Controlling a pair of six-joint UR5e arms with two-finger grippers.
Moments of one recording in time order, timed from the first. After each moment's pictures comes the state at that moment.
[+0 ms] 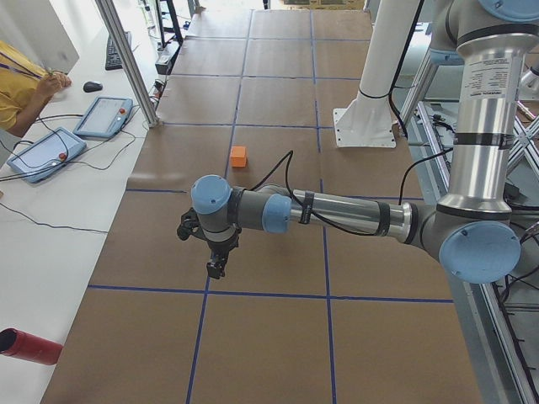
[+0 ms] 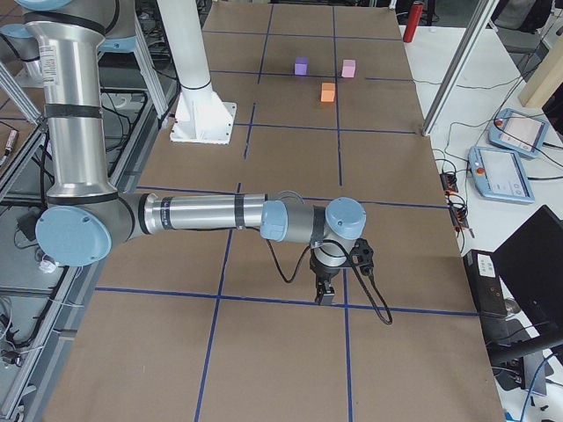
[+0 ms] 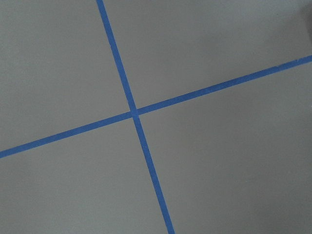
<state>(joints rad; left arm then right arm) -1.50 -1.60 -1.67 -1.56 -2.36 0.18 1.53 -1.54 1.61 -1.72 2.29 -0.16</state>
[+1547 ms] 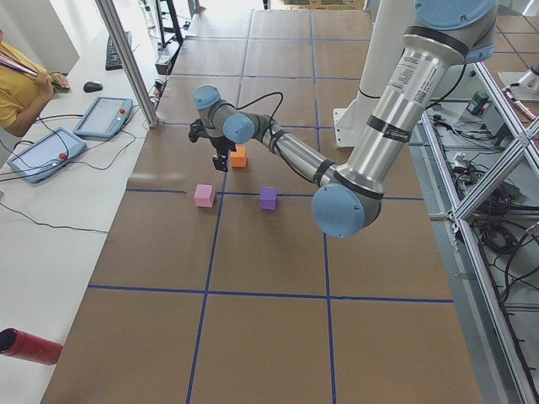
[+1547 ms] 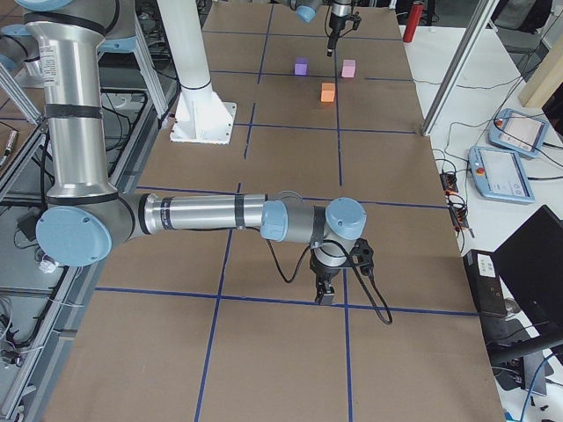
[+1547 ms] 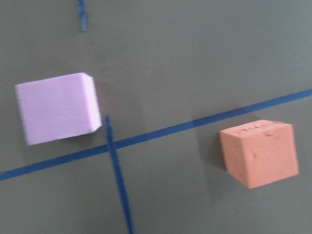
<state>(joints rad) -0.97 -2.08 -1.61 -1.61 -2.36 -0.56 1.53 -1.54 1.61 -1.72 2.29 -0.16</state>
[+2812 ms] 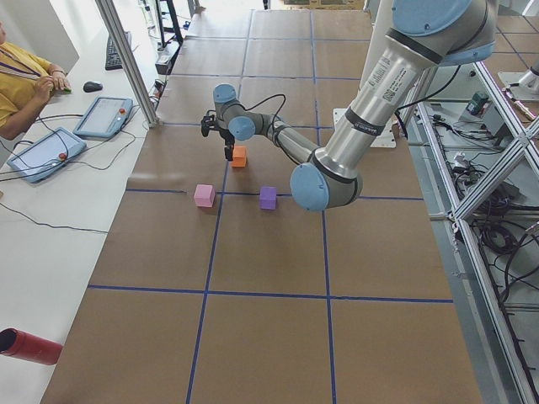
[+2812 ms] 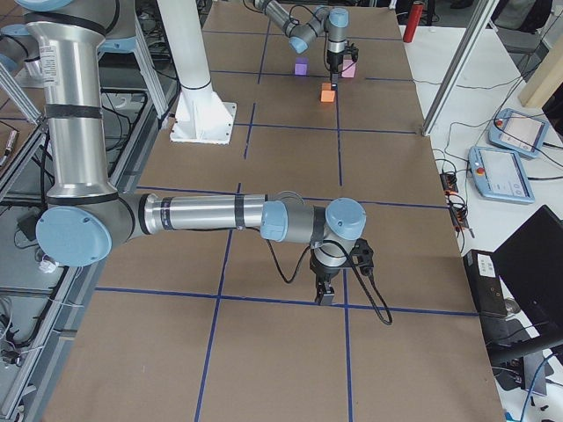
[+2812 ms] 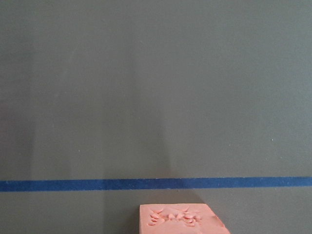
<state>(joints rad) -0.78 -2.19 -1.42 -1.86 -2.11 -1.04 1.53 -1.54 1.61 -1.72 2.29 -0.16</state>
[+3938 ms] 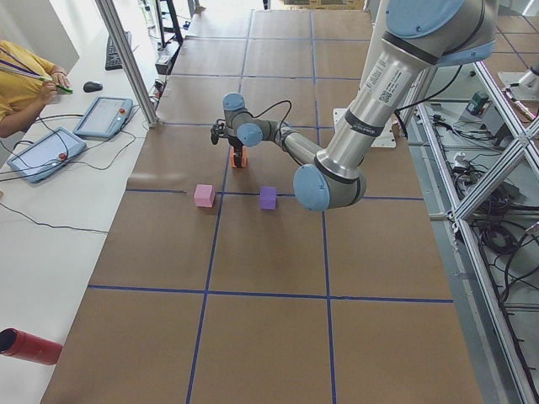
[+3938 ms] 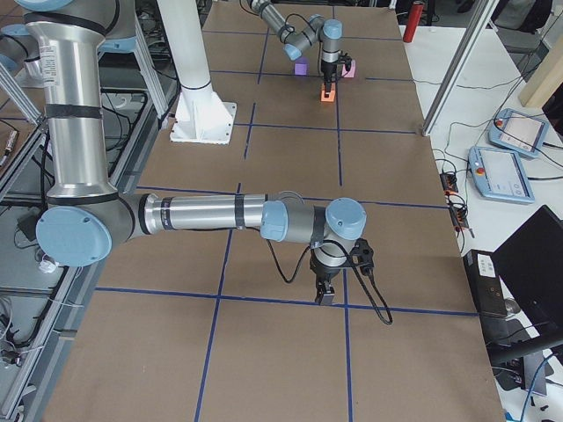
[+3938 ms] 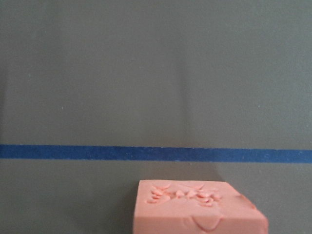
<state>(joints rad) -0.74 -2.18 -1.39 -1.87 -2.06 -1.06 1.53 -1.54 1.61 -1.72 2.29 -0.16</state>
